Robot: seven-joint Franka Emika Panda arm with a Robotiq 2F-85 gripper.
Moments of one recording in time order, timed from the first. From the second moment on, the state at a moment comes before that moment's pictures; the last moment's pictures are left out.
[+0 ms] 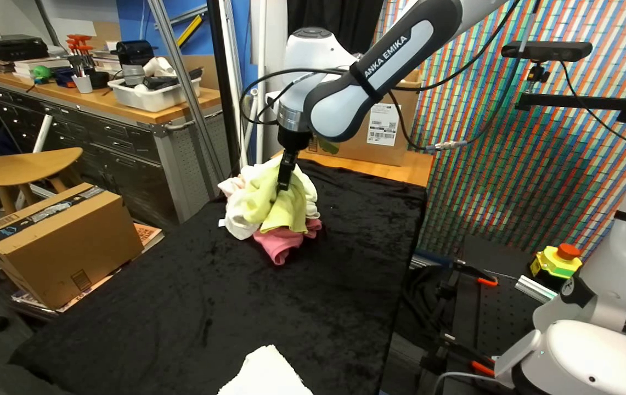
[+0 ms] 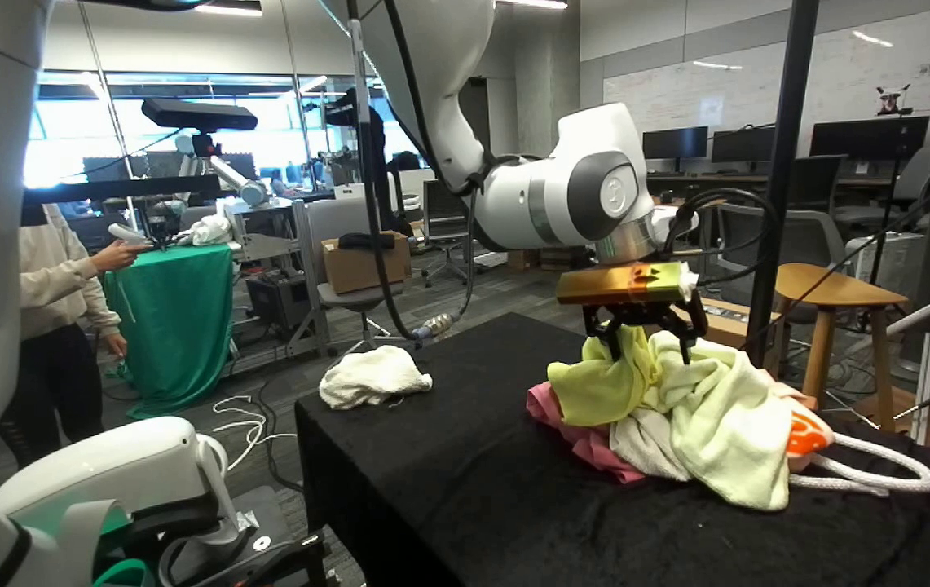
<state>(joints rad) 0.02 0.36 -0.01 -2.00 -0.25 2.62 -0.20</state>
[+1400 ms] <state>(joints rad) 0.12 0.23 0.11 -1.98 -0.25 2.40 -0.19</state>
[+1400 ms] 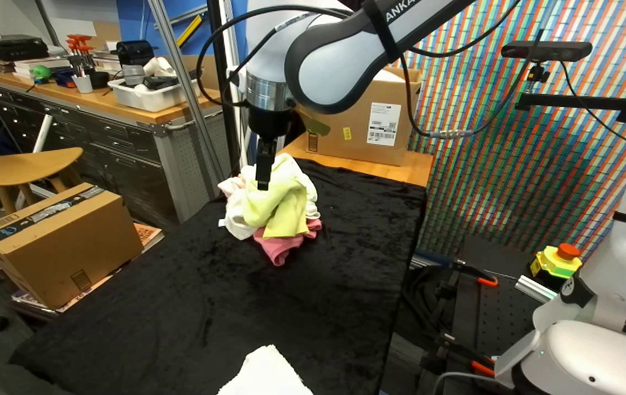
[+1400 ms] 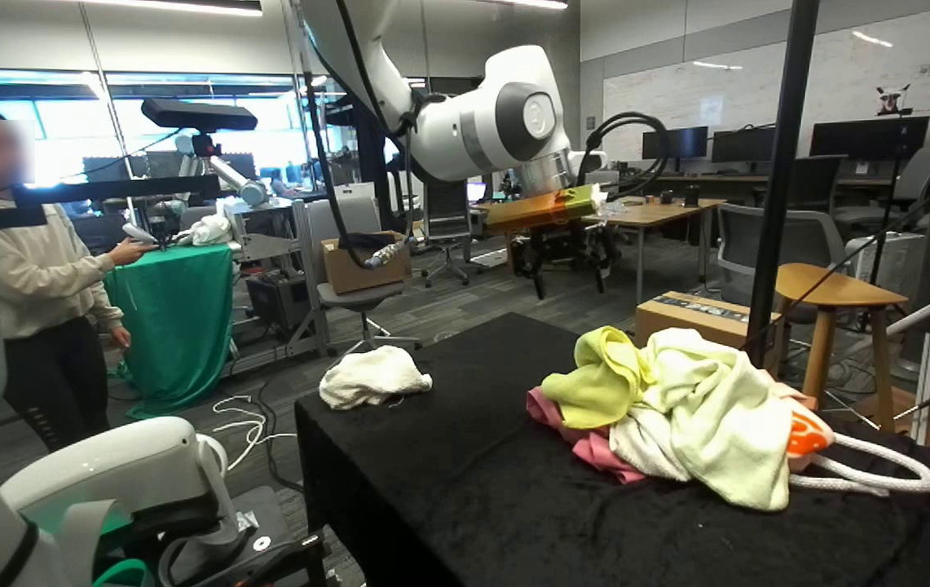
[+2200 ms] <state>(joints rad) 0.26 0.30 0.23 -2.15 -0.25 2.38 -0.16</state>
